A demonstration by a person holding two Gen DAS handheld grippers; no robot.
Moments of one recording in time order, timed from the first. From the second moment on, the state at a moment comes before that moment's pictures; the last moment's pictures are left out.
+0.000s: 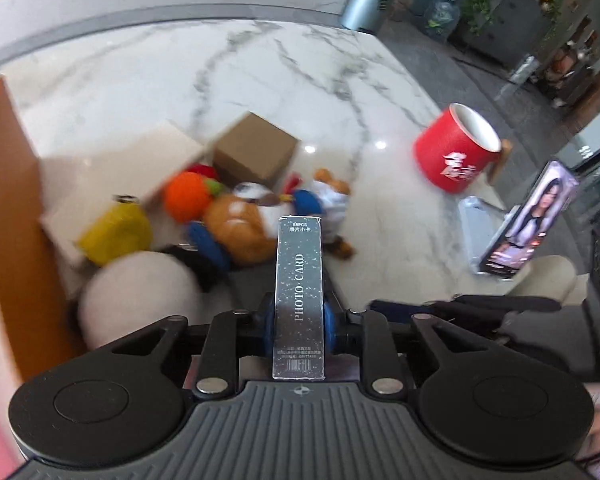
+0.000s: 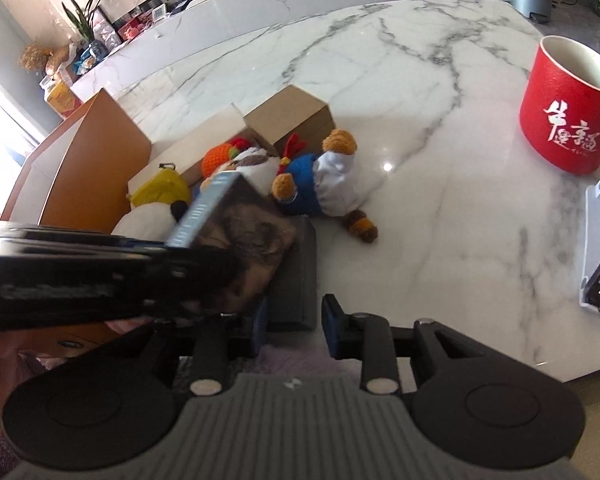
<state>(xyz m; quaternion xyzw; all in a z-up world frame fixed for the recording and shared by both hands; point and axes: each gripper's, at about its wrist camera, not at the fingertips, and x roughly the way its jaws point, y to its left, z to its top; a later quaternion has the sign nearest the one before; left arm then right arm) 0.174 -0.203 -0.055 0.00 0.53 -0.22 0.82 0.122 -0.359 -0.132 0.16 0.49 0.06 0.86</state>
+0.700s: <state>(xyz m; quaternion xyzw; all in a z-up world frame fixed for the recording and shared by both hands) 0.171 -0.183 -0.087 0.01 0.57 -0.16 0.80 0.172 -0.383 -0.173 0.31 0.56 0.13 0.76</state>
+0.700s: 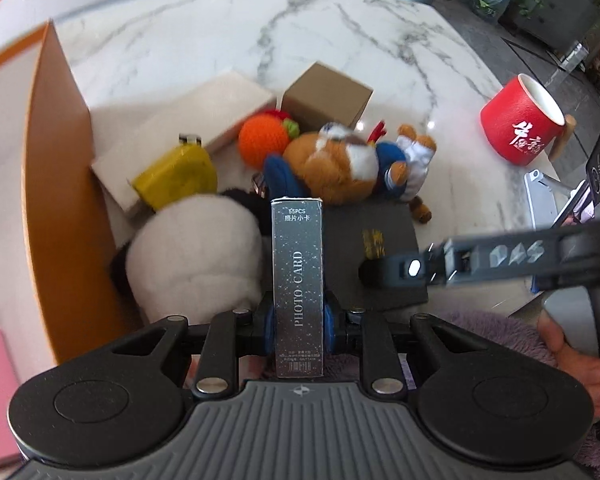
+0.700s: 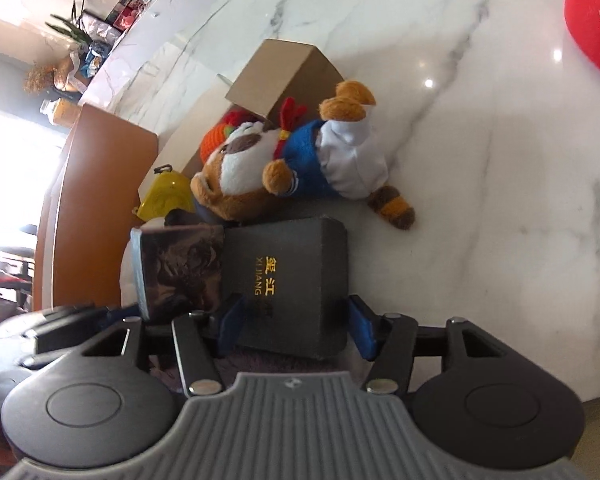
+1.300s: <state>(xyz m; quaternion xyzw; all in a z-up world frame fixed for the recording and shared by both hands) 0.171 -0.177 -0.088 -0.01 0.57 -0.17 0.80 0.141 -0.370 -0.118 0.24 0.51 0.09 0.82</state>
